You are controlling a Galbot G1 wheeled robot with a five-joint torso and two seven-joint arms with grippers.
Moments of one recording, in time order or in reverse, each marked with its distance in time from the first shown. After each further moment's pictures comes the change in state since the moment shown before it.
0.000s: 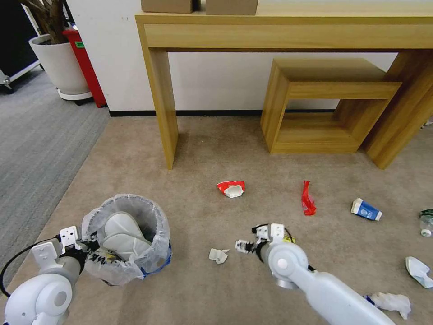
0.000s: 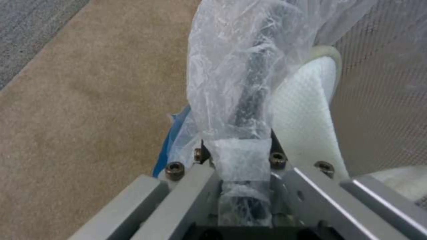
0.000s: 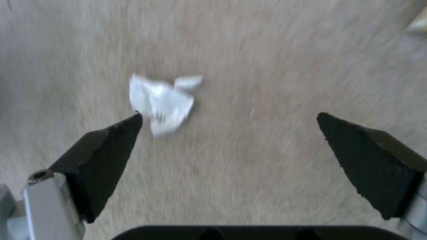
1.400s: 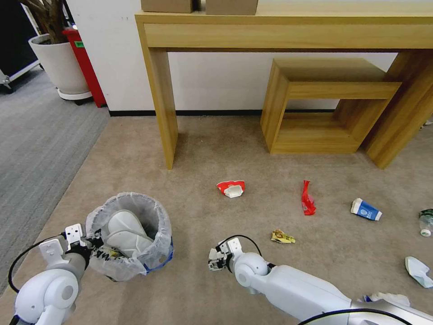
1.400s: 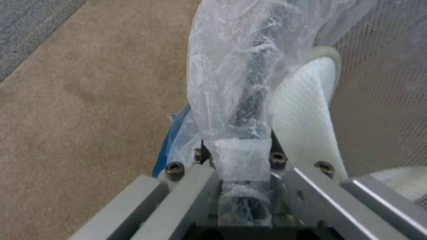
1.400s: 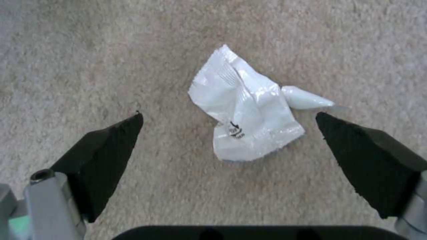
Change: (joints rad) left arm -0.050 0.000 0.040 0.054 0.003 -0.026 -0.001; right arm 0.304 0.165 -0.517 -0.435 -0.287 0.050 -0.334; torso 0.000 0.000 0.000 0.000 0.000
